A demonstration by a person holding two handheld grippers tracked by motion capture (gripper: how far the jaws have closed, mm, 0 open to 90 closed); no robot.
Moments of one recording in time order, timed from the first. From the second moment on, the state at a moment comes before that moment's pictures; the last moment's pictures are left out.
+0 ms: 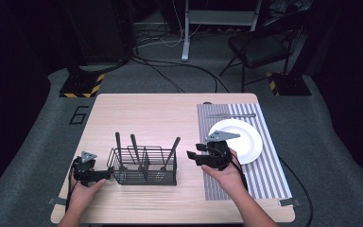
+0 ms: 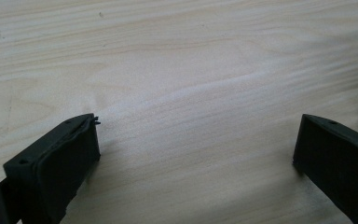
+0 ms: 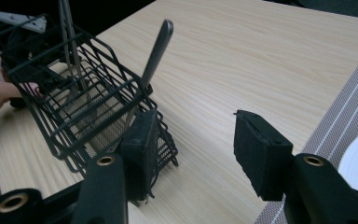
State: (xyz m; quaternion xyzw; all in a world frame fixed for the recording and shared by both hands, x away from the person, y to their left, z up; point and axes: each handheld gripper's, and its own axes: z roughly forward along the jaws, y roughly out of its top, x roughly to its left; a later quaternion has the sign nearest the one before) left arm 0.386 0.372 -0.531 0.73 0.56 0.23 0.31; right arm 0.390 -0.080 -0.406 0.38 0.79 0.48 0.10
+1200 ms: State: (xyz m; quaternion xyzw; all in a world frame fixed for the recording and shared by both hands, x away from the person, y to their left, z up) left arm 0.387 0.372 -0.532 0.73 0.56 0.23 0.31; right arm 0.412 -0.035 -0.400 0.37 0.78 0.50 0.06
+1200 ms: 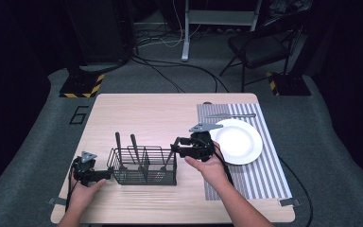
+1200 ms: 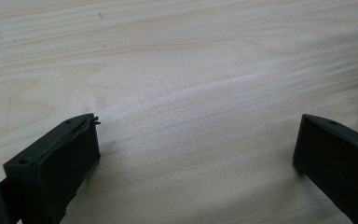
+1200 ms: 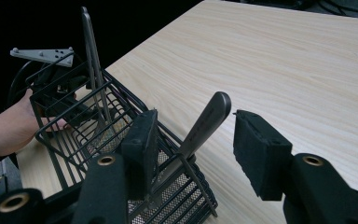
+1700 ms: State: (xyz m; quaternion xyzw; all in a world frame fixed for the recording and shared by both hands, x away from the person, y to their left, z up) left arm 0.387 0.372 -0.531 0.73 0.56 0.23 0.31; right arm 0.413 -0.023 -0.407 0.36 0.79 0.48 0.05
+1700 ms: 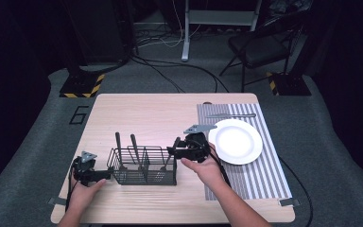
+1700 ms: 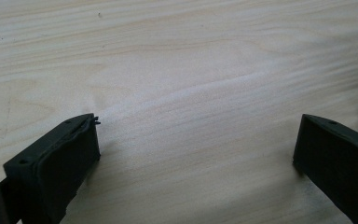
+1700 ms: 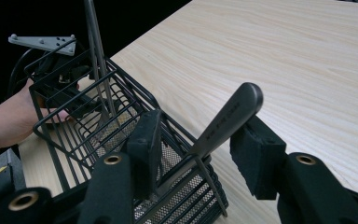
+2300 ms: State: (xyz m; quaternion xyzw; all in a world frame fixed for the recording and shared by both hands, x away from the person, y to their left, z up) left arm 0.387 0.372 -0.531 0.73 0.56 0.23 0.31; right arm 0.407 -0.013 -0.396 0.34 0.81 0.48 0.05
